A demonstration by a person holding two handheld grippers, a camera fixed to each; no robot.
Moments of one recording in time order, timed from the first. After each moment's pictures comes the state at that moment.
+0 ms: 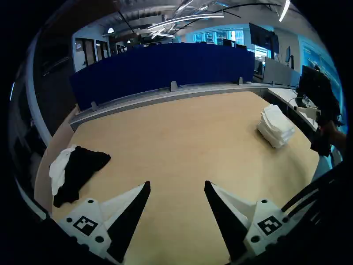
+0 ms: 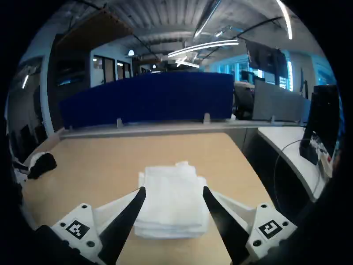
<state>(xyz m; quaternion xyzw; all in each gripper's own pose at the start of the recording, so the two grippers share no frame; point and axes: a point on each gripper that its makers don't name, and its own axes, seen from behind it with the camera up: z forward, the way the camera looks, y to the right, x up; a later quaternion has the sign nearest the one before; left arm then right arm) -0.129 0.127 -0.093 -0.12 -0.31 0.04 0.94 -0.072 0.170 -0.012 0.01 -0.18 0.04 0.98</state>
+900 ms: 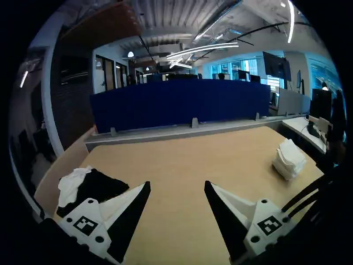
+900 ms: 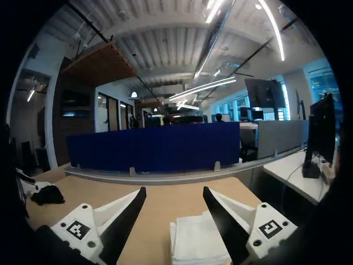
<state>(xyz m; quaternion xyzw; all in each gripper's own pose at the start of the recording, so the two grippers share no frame) -0.090 0.085 -0.036 -0.05 -0.18 0.00 0.98 0.026 0.101 0.007 0.01 -0.02 0.05 1.00</state>
